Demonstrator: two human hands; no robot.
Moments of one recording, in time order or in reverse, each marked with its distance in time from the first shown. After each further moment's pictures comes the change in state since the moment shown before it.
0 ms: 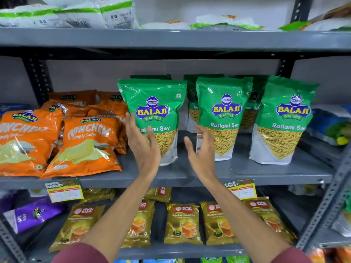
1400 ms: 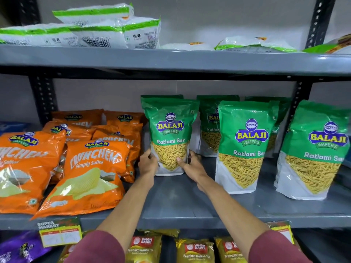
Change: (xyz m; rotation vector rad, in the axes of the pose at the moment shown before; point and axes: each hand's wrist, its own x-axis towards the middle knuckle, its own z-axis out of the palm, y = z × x) left_hand 0.085 -0.117 0.045 -0.071 -0.275 -0.656; right_hand 0.082 0.061 0.107 0.130 -0.389 0.503
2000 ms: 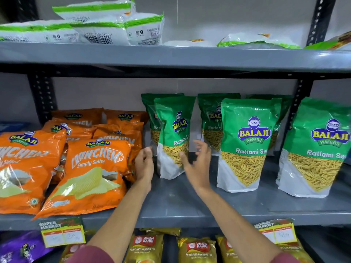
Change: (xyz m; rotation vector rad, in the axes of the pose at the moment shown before) left_hand -0.019 -0.001 -0.019 -0.181 0.011 0.035; right_hand -0.045 -0.016 0.009 -0.023 0.362 -0.404
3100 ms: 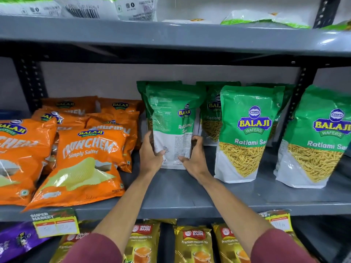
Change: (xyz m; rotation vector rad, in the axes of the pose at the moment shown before) left_hand 0.004 -0.012 0.017 0.337 -0.103 0.301; right_hand 0.022 0.037 -0.002 -0.149 -0.200 0.080
